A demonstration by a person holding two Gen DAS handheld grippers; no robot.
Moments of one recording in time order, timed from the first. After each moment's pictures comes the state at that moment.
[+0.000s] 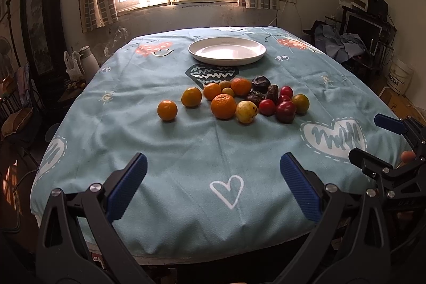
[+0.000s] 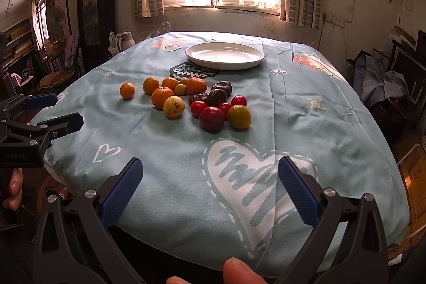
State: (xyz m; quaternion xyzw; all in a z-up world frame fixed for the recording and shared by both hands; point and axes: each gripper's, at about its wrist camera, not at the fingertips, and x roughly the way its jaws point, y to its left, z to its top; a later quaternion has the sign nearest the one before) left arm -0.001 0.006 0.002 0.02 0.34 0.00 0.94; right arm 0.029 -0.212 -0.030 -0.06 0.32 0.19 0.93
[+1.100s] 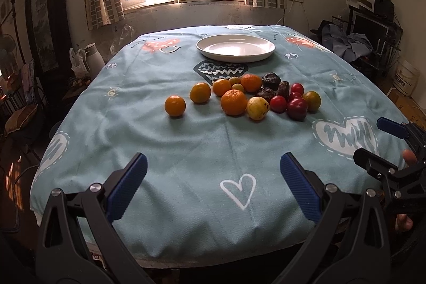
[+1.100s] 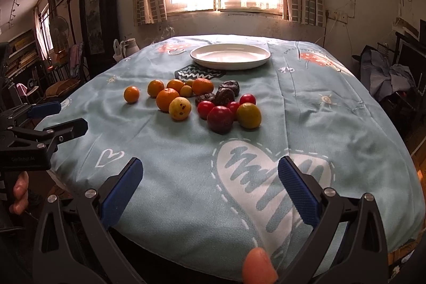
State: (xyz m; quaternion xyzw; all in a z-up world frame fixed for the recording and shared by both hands) left arm 0.006 0.019 -0.015 0.02 0.34 0.02 0.94; right arm 0.042 -0.213 -0.049 -0.03 0.33 0.20 0.92
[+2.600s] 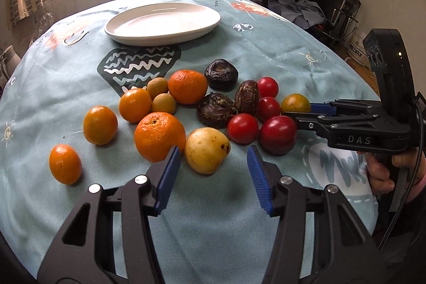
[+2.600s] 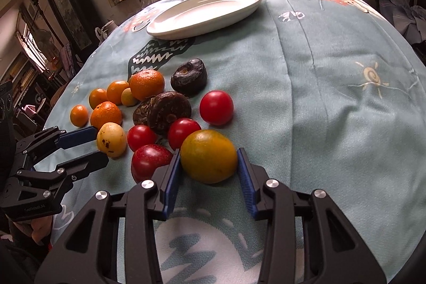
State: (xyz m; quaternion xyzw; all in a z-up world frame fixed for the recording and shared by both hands) left arm 0.167 -0.020 -0.062 0.02 0.42 -0.18 0.89; right arm 0.212 -0.228 -0.097 0.05 0.46 0.22 0.86
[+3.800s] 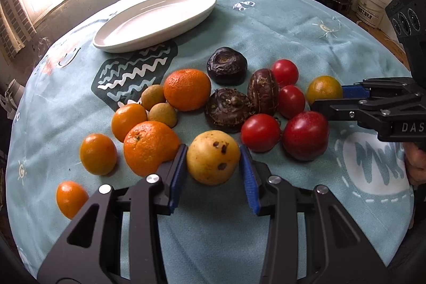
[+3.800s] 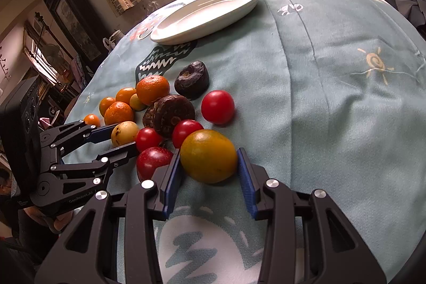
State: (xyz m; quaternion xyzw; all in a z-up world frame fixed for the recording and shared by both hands) left arm 0.195 -0.046 -0.078 0.13 0.44 -0.16 0.87; right arm 0.213 -0.242 -0.099 0.11 0.46 0.24 0.85
